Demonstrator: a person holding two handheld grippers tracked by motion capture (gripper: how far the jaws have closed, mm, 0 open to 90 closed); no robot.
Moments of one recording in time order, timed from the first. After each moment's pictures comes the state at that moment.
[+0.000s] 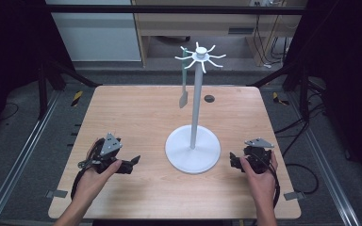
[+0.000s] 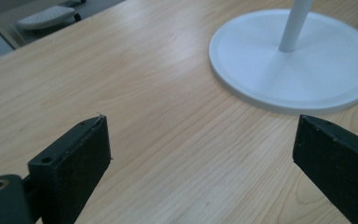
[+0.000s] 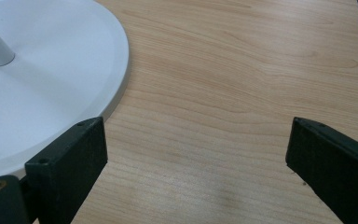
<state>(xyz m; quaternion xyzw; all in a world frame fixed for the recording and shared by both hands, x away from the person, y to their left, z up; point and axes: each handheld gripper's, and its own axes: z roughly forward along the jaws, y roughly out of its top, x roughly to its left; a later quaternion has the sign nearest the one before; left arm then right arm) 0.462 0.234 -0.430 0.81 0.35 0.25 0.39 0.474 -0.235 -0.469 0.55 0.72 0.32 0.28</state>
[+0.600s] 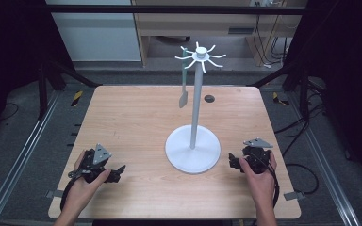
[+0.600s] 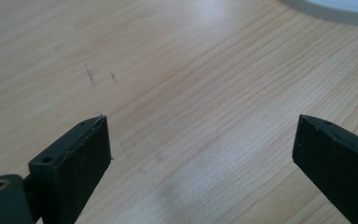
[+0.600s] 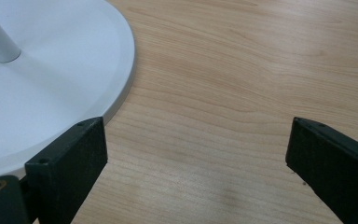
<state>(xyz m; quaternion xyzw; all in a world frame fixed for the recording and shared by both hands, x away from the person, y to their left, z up) 0.452 0.270 -0.465 0.83 0.39 0.26 0.31 0.474 -0.233 -0.470 0.55 0.72 0.31 0.27</state>
